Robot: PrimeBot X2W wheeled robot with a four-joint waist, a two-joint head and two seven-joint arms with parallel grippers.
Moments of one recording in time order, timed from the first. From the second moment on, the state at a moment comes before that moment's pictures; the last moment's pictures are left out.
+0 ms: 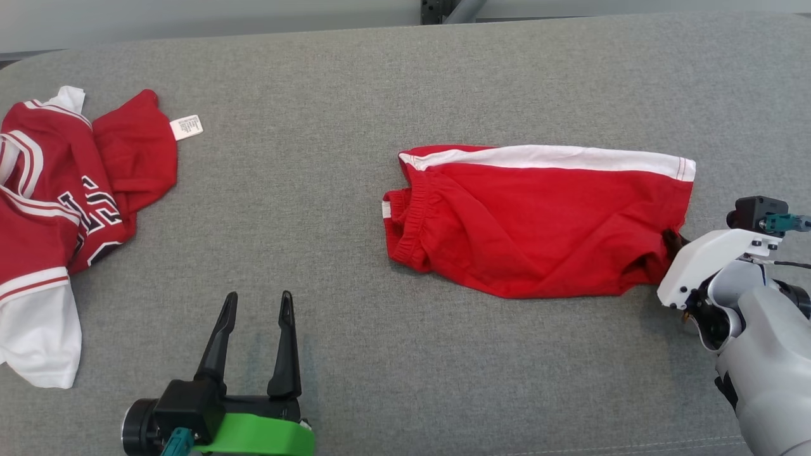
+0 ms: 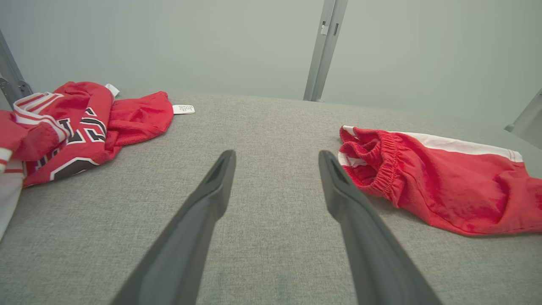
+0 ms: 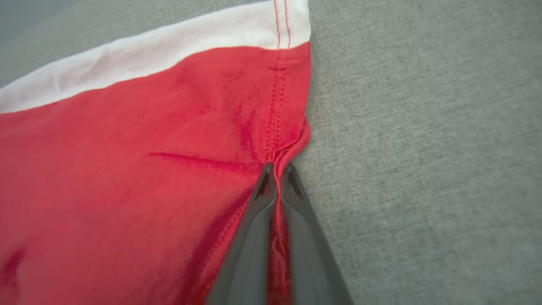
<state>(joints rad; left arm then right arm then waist) 0.04 0.06 -0.22 0.01 -0.24 0.03 -0.26 -0.61 -0.25 0.08 0.94 0.53 0.13 0.09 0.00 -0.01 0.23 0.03</state>
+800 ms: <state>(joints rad) 0.03 0.05 -0.20 0.02 -0.24 0.03 -0.26 -0.66 -0.25 0.03 0.97 0.63 0.13 0.07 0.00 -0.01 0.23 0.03</state>
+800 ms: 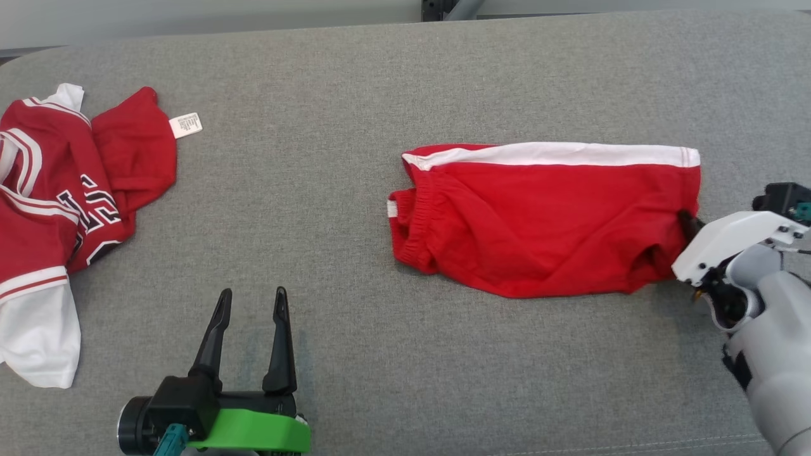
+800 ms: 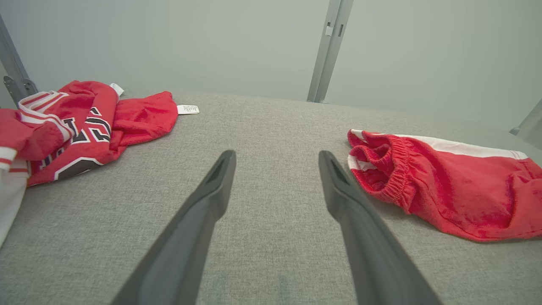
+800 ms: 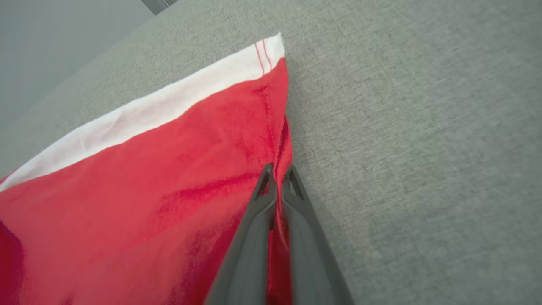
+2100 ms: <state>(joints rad) 0.03 0.05 -0.25 0.05 -0.30 0.07 -0.26 -0.58 -0.05 0.31 0.60 0.59 0.13 0.15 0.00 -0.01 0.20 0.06</state>
